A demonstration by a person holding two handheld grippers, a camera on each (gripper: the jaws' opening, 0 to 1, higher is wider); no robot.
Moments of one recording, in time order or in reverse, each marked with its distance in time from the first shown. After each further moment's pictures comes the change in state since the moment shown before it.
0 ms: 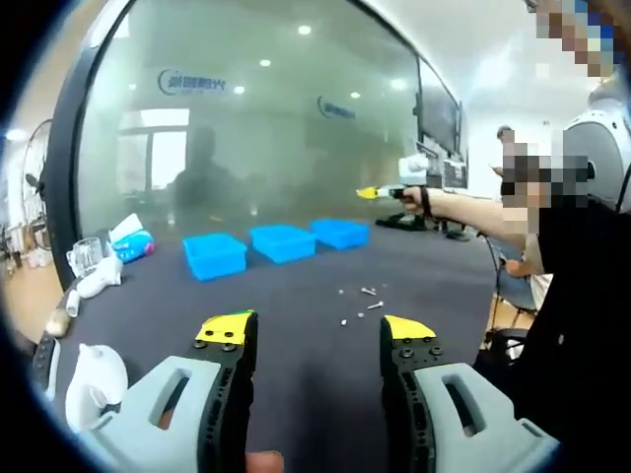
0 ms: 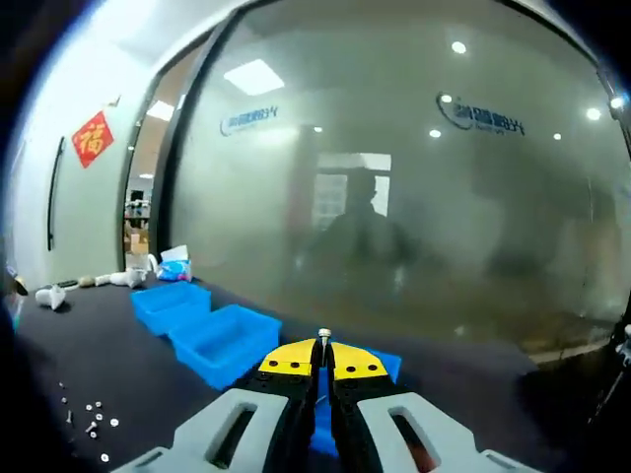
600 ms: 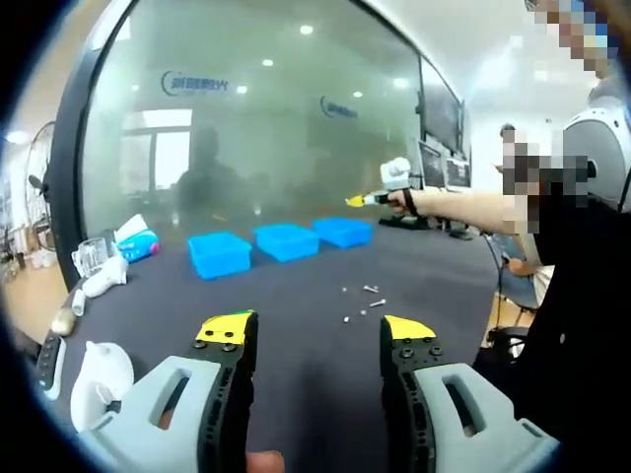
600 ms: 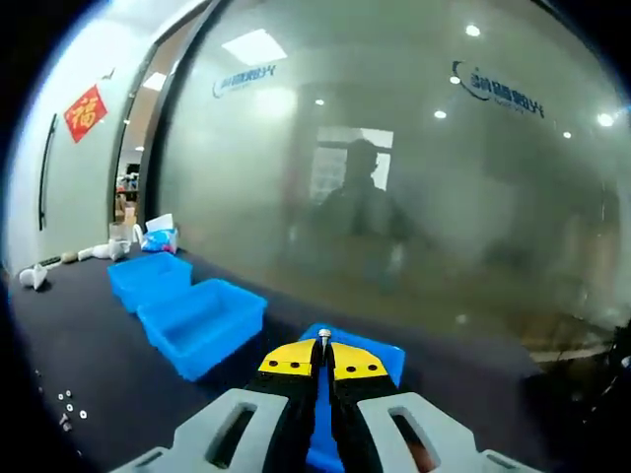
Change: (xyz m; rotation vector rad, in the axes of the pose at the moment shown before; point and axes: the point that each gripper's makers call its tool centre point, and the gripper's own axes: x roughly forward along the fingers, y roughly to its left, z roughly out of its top) left arm -0.006 0.001 0.000 0.005 0.006 0.019; right arm 0.029 0.005 -0.024 -0.053 0.102 -0.005
